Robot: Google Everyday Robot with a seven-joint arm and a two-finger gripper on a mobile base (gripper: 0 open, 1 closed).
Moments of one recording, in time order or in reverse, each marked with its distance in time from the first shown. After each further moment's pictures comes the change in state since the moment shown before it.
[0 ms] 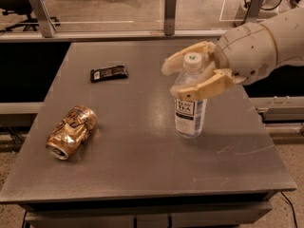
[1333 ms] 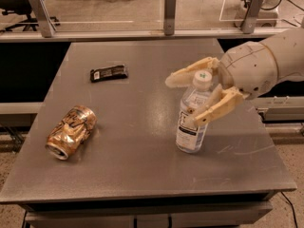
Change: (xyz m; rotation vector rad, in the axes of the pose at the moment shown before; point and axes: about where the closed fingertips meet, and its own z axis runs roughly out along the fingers) arm 0.028 0.016 0.000 -0.040 -0.019 0.017
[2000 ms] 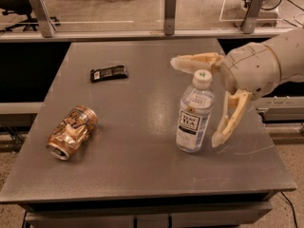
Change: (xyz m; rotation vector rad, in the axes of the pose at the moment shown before) arm 0.003 0.003 -0.004 -0.005 -0.002 0.005
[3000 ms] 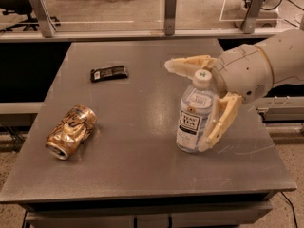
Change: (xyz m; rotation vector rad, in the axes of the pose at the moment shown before) arm -0.006 0.001 0.018 0.041 0.055 0.042
